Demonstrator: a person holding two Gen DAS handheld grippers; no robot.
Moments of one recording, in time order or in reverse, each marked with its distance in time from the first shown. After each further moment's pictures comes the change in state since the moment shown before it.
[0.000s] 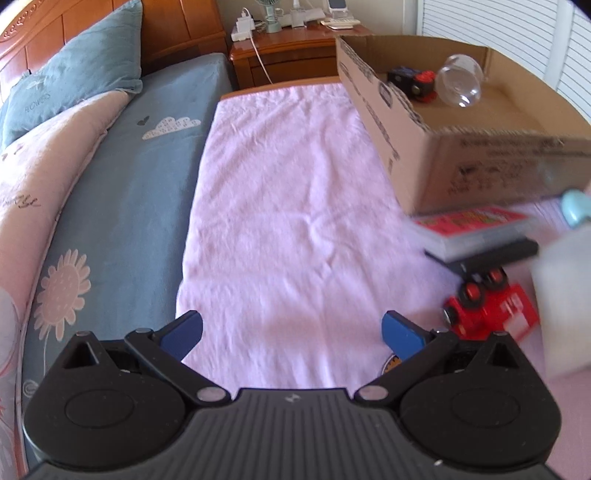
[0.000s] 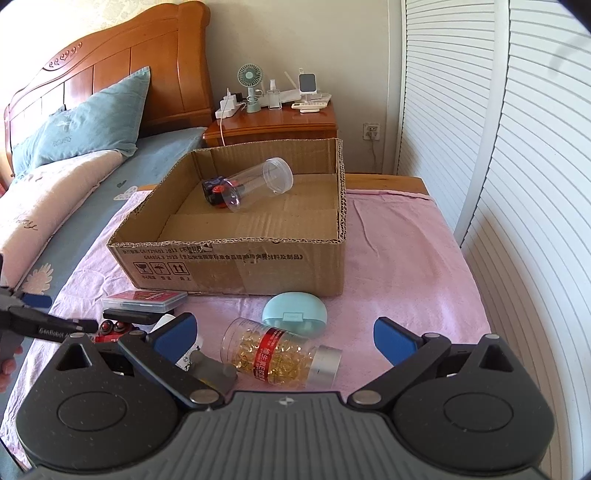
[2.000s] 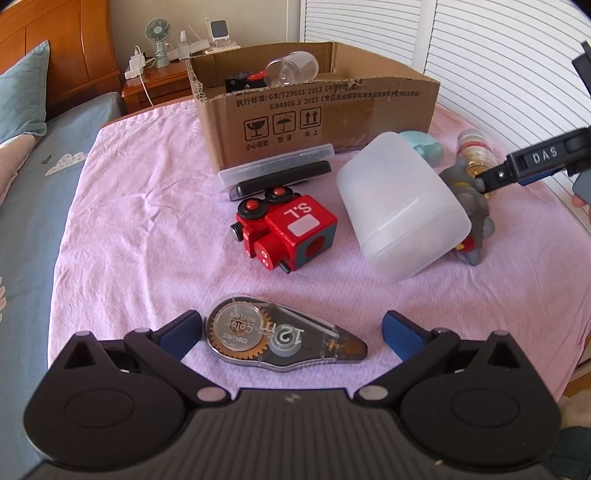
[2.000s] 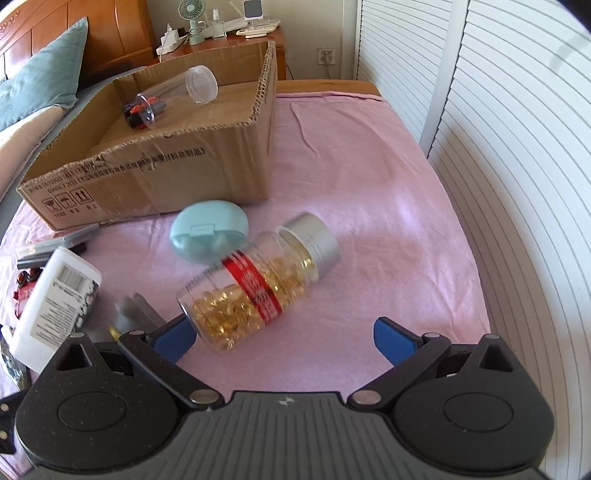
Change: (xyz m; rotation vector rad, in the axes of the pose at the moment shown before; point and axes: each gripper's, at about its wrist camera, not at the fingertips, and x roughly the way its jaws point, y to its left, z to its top) left arm -0.035 -0.065 -0.065 0.173 -0.132 -0.270; right arm 0.054 -0.046 -0.038 0.070 0.223 -0.118
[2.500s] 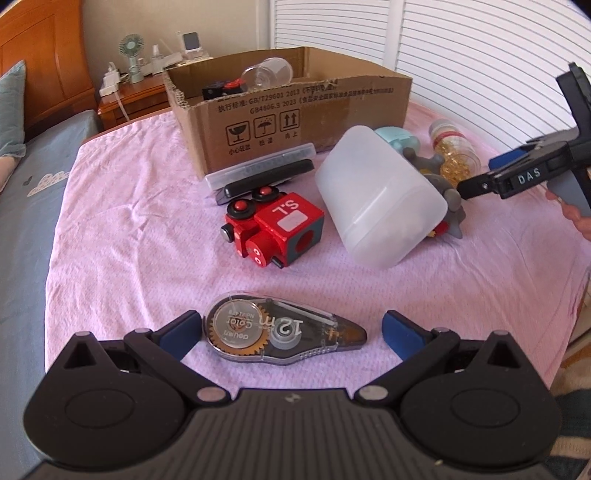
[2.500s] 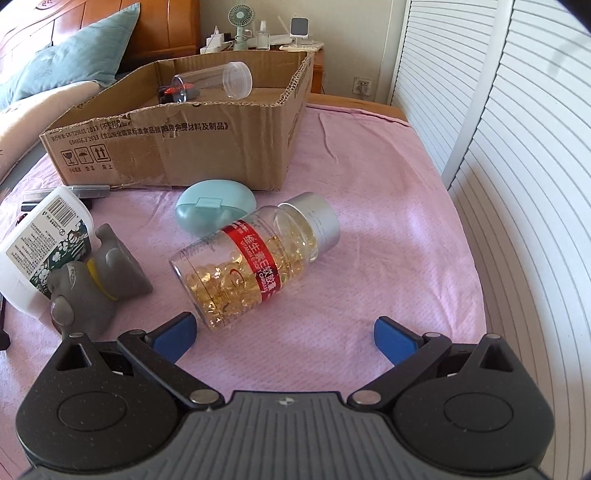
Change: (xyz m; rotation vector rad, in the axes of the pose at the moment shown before) left arm -0.008 0.007 -0.007 0.096 -0.022 -0.076; right arm 0.007 -0.002 -0.018 -0.167 -0.087 0.020
